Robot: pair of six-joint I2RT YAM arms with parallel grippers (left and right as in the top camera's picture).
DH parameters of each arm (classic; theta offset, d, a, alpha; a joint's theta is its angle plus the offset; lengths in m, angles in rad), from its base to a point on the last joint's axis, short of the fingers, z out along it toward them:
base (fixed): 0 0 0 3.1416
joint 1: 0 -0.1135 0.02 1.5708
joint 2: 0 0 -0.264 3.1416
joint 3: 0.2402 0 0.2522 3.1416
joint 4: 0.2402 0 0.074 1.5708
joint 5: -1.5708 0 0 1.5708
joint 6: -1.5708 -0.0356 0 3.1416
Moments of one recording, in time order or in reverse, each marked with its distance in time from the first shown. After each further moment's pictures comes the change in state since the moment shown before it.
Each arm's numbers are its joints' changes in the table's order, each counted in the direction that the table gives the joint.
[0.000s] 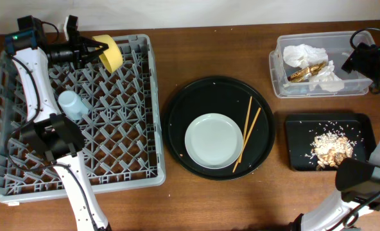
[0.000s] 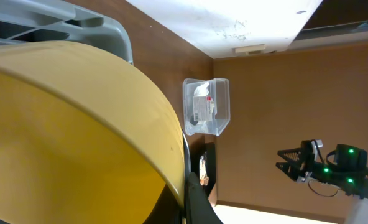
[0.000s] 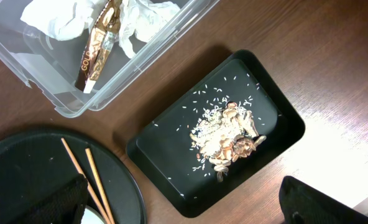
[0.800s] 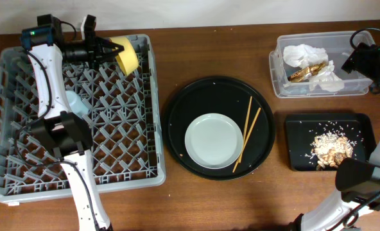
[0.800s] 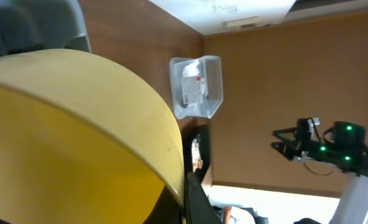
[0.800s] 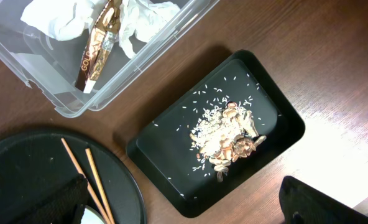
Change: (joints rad) left arm 0.074 0.001 0.001 0.070 -0.029 -0.077; right arm 0.000 0.000 0.000 0.000 0.000 0.000
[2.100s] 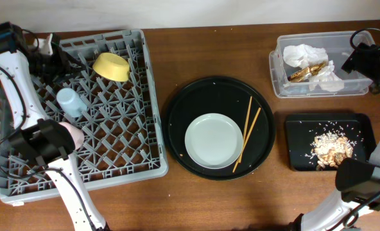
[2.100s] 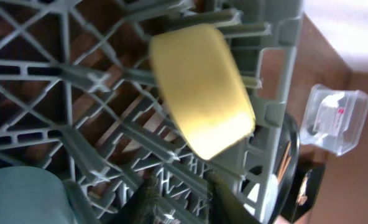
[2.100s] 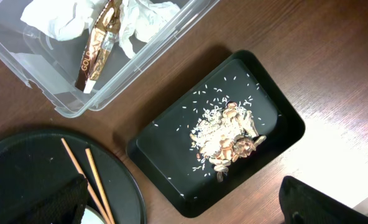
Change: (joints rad) left arm -0.151 -0.048 0.037 0.100 0.559 0.012; right arm 0.000 0.000 0.000 0.000 0.000 0.000
